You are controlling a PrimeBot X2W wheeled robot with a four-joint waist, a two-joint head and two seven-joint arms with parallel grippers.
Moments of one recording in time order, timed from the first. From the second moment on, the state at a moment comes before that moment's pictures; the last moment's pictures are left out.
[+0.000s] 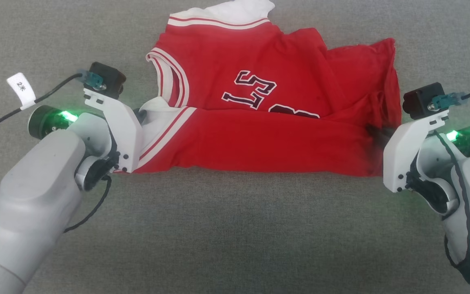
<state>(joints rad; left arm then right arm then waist) -0.92 0.52 -0.86 0.62 -0.86 -0.01 0.31 -0.56 -0.37 0.29 0.34 0.51 0.13 0.48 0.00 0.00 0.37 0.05</state>
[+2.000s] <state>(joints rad) -0.75 0.67 -0.82 0.37 -1.06 0.20 0.60 -0.25 -0.20 0.04 0.01 0.35 0.13 0.39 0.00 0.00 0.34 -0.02</state>
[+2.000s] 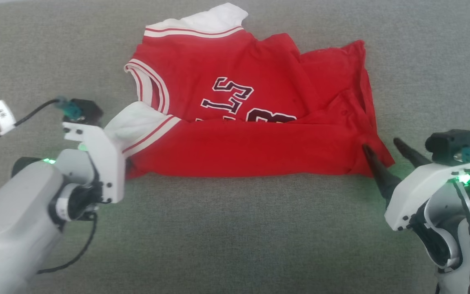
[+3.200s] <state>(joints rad) -0.76 0.65 -0.88 0.30 -1.05 0.19 0.63 -0.27 -0.29 -0.04 -0.10 0.36 0.13 0.98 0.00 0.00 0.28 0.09</state>
